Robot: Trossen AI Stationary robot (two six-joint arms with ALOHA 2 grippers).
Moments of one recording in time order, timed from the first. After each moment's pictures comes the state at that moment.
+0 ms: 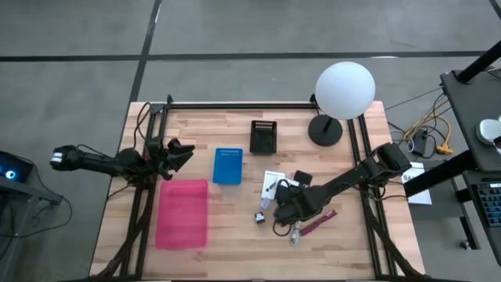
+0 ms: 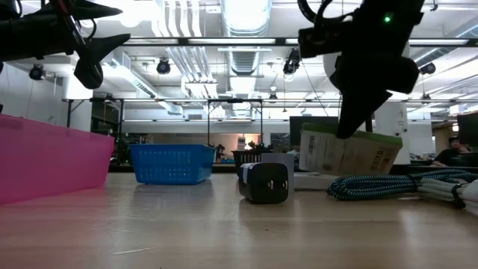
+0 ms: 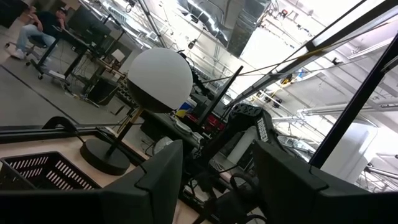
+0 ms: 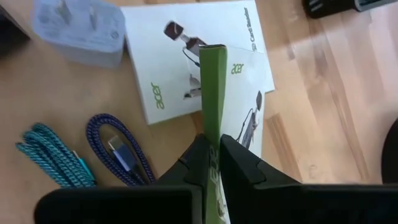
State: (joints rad) left arm -0.13 0.33 0.03 0.61 -0.37 -0.54; right arm 0.42 1.85 1.29 -0.98 0.49 0.79
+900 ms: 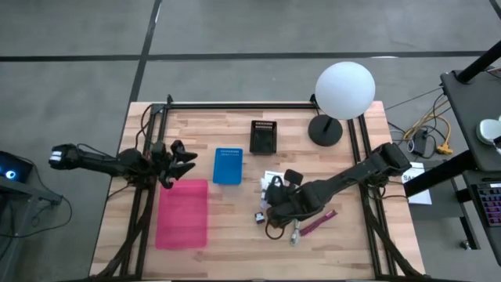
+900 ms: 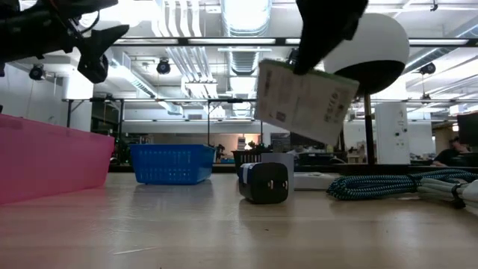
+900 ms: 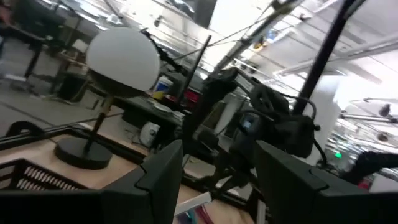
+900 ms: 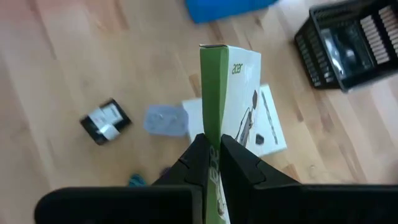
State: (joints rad) left arm -0.13 0.39 0.04 0.62 -0.19 -0.41; right arm 0.42 1.85 1.56 -1.02 0.49 0.74
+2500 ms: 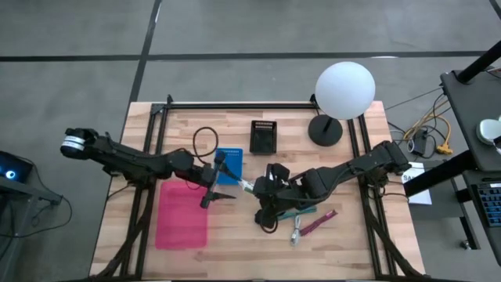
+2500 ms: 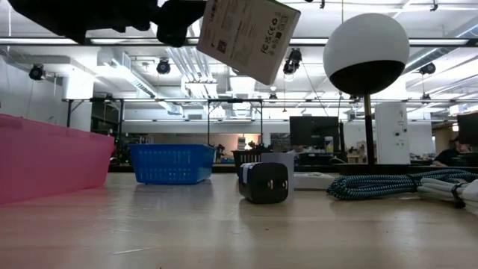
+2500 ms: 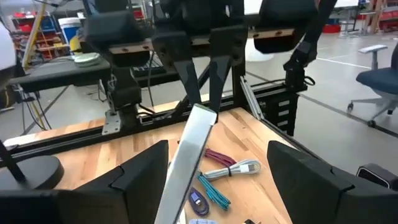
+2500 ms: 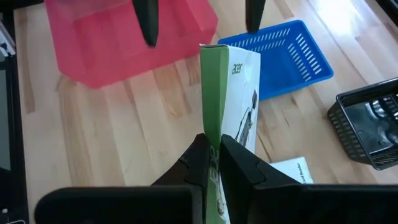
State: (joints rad) left arm -0.13 1.20 0.55 0.62 0.18 0.12; right arm 0.37 1.85 1.80 -0.93 0.41 0.62
